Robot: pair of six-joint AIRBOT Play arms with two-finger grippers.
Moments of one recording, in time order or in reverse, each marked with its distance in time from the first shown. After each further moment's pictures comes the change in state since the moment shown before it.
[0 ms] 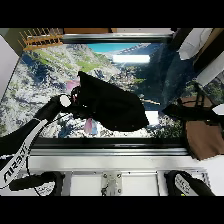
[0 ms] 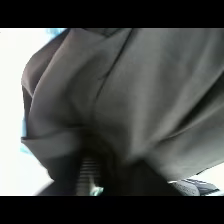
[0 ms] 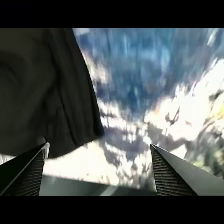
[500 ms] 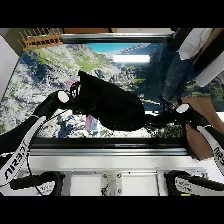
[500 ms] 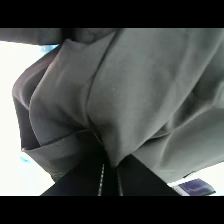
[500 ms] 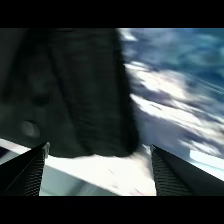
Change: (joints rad) left arm 0.021 -0.014 0.070 -0.010 -0.029 0.037; right arm 0.293 -0.333 -0.031 0.087 -0.153 0.000
